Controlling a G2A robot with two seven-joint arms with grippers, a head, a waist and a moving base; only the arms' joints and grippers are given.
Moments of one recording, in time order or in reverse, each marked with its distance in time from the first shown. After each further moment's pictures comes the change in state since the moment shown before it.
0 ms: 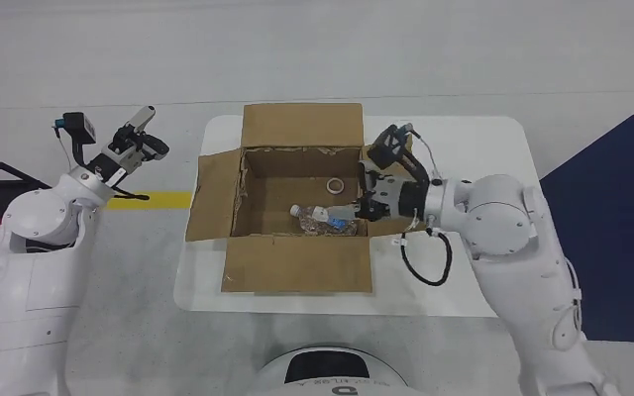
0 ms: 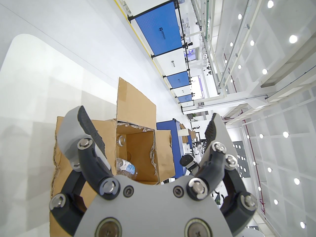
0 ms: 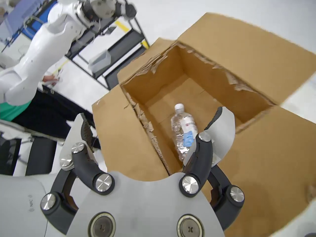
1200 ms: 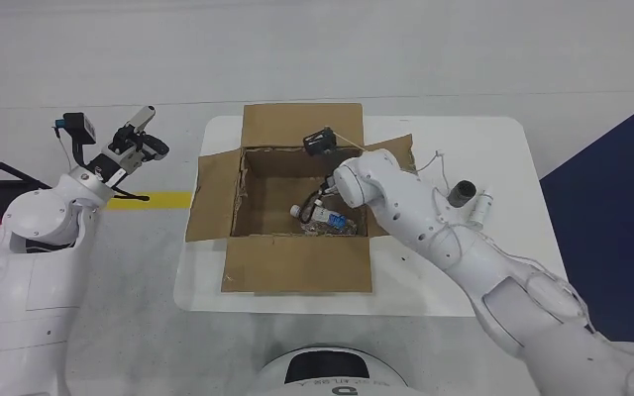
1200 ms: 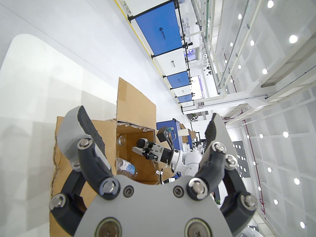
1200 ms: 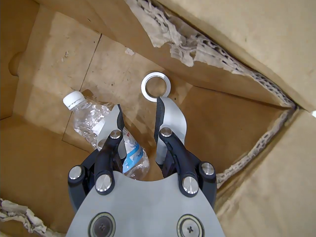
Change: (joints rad) left arm 0.000 0.000 0.000 0.000 0.000 0.000 0.000; right arm 0.487 -0.206 -0.658 0.706 -0.499 0.584 -0.048
